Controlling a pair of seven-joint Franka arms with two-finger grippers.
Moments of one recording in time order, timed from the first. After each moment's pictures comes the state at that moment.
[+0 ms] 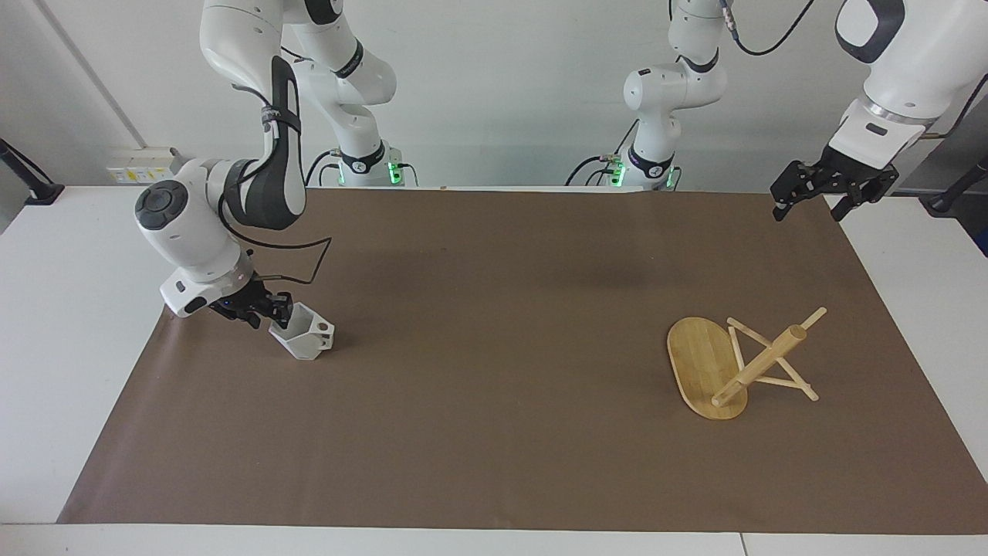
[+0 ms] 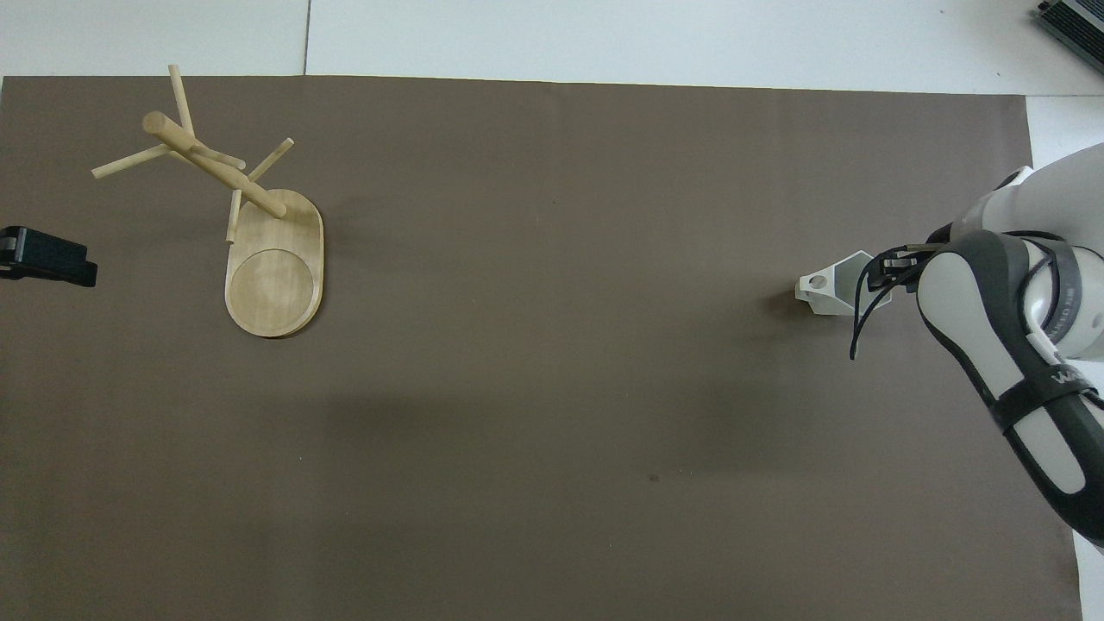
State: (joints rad) left arm 0.13 0.02 -0.13 -1.54 -0.03 1.55 0.04; right arm -0.07 0.26 -0.05 -1.85 0.03 2.06 -0.11
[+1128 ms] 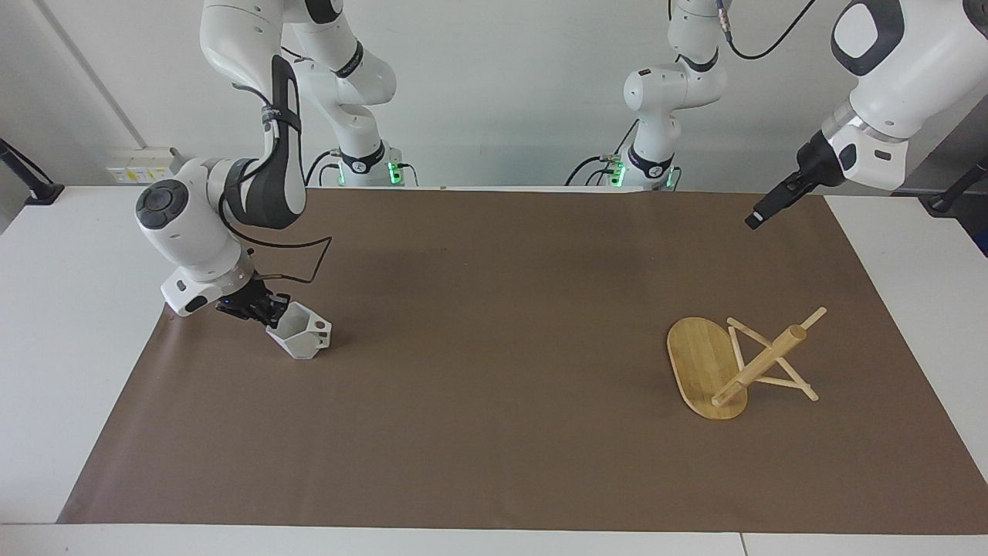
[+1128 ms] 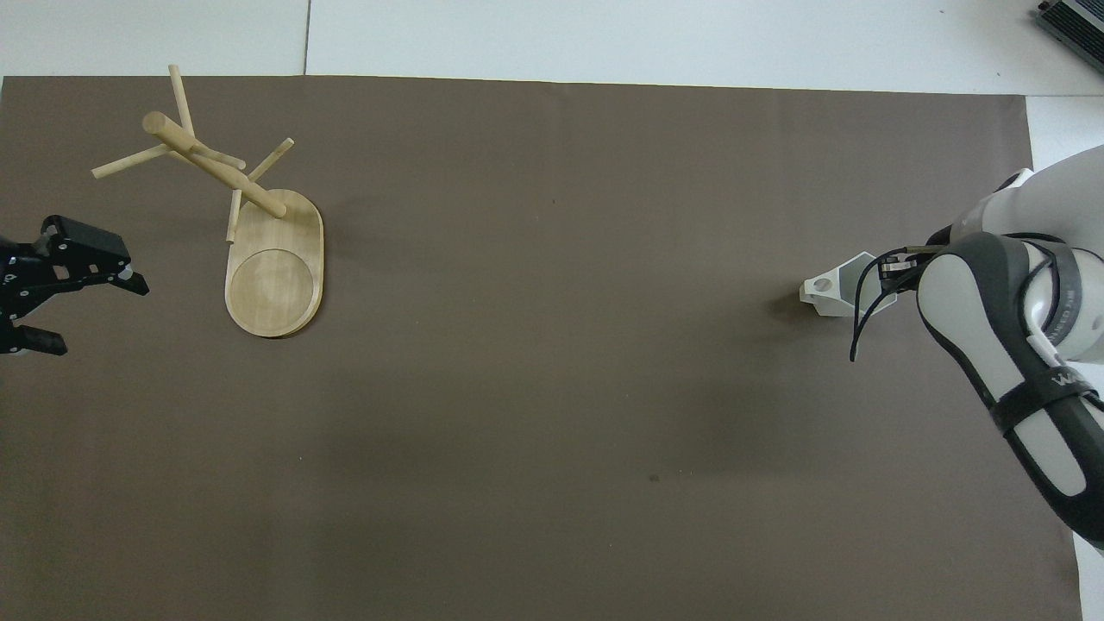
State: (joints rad) left arm 0.14 -0.03 -0.13 -1.64 -0.18 1.49 -0.57; right arm -0.07 0.26 -0.05 -1.86 0.03 2.06 -0.11
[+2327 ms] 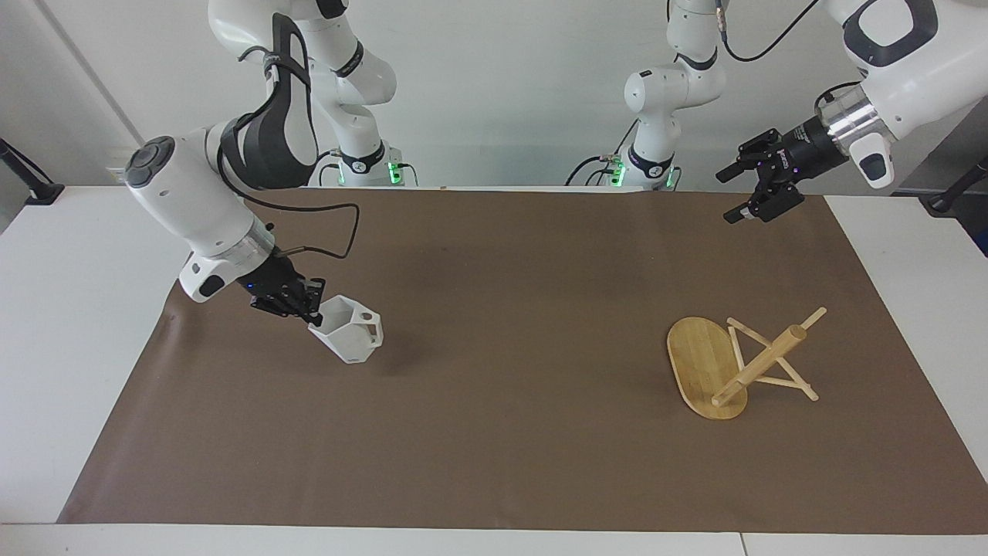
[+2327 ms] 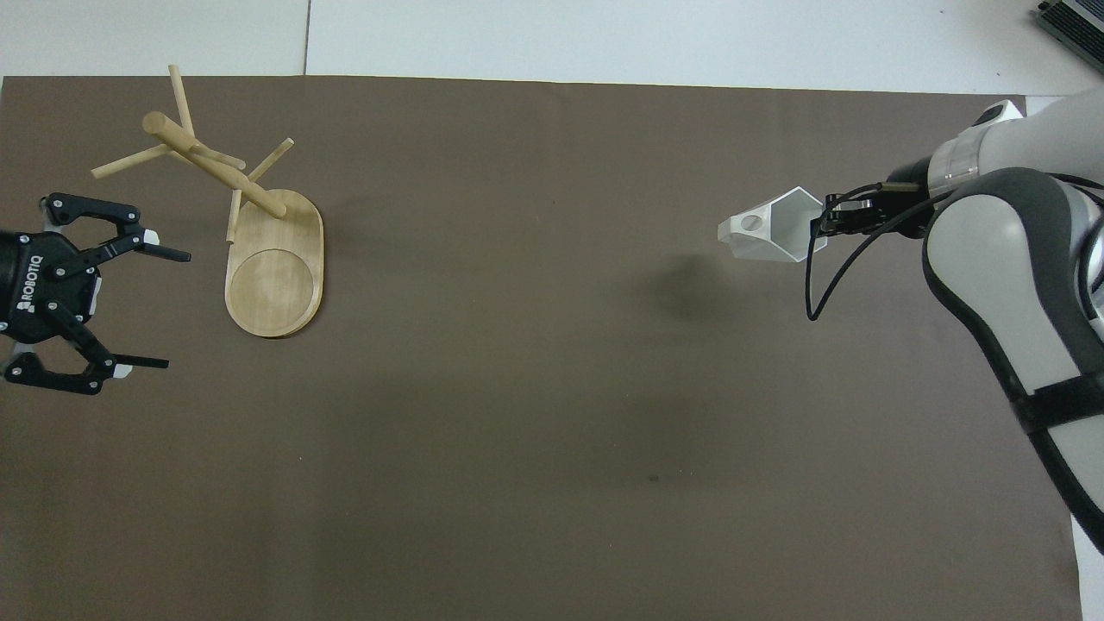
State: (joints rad) left arm 0.21 -0.07 -0.13 -1.75 -0.69 1.53 -1.28; right arm -0.07 0.25 0.10 -1.67 0.32 1.97 -0.09
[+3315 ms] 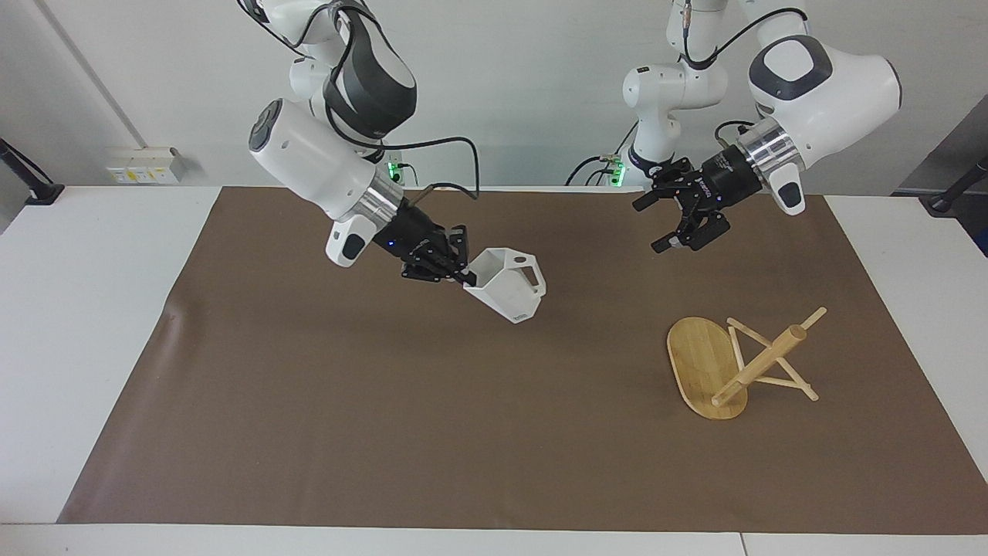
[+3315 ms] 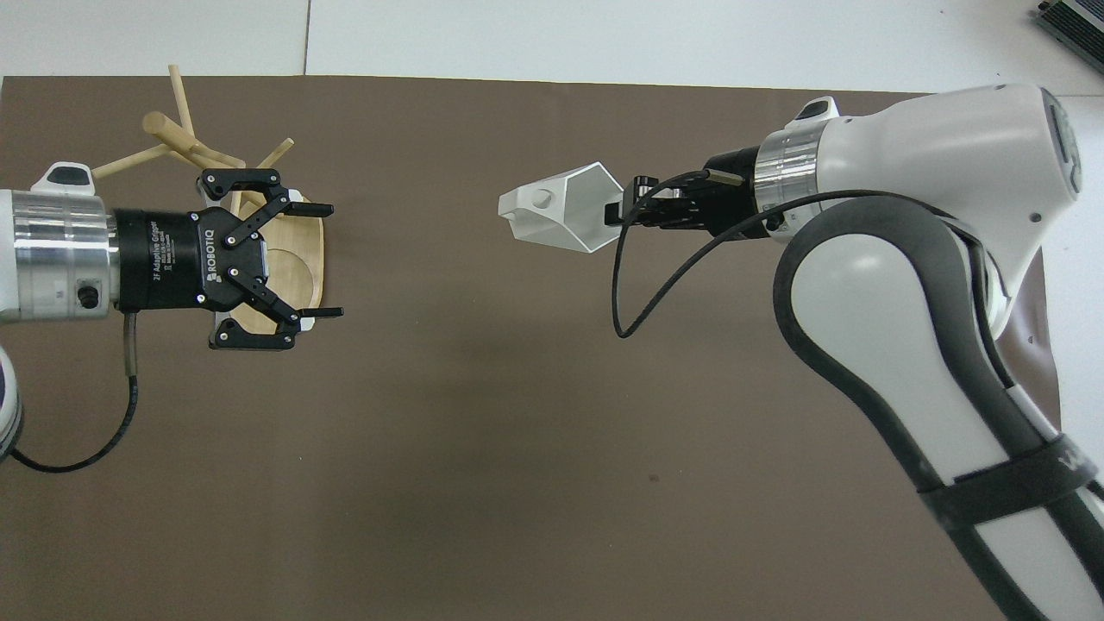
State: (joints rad) left arm 0.01 -0.10 -0.16 -1.94 -0.95 1.97 -1.41; right arm -0.06 0.23 0.42 -1.64 0.67 2.17 0.07
